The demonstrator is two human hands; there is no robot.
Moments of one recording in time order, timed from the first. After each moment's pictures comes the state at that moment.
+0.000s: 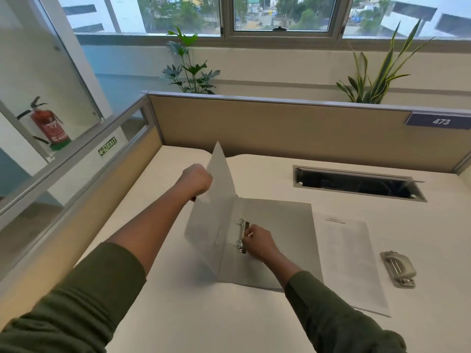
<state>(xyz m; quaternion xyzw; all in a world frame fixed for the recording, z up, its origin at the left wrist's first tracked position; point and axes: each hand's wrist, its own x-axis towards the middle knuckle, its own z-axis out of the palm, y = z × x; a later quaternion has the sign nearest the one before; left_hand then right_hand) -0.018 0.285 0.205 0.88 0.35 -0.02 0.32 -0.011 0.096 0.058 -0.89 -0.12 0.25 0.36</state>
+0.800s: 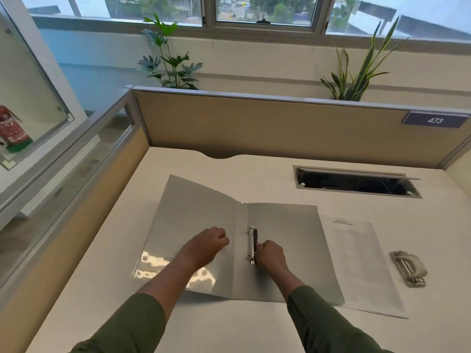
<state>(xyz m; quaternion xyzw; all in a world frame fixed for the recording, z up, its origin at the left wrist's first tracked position) -0.062 0.343 0.019 0.99 -0.14 -0.01 0.05 -0.001 0.140 0.004 -0.91 0.05 0.24 0.32</state>
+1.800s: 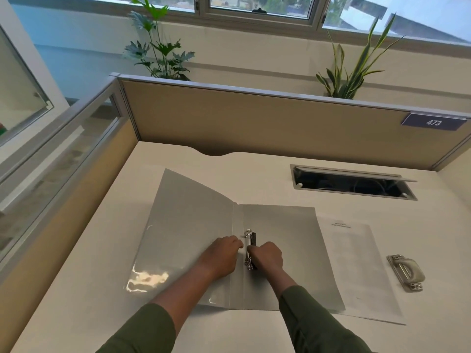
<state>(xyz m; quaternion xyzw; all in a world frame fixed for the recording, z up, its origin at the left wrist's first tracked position) -0.030 0.300 -0.008 0.97 -0.06 -0.09 0.20 0.018 0.157 -0.006 -0.89 0.14 0.24 0.35</state>
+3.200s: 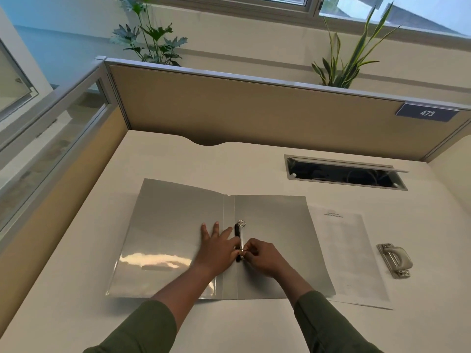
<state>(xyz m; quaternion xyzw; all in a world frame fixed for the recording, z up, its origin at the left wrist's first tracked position) -0.041 0.282 -0.016 0.99 -0.03 -0.11 0.08 0.005 0.116 -0.007 -0.90 -0.15 0.26 0.31</state>
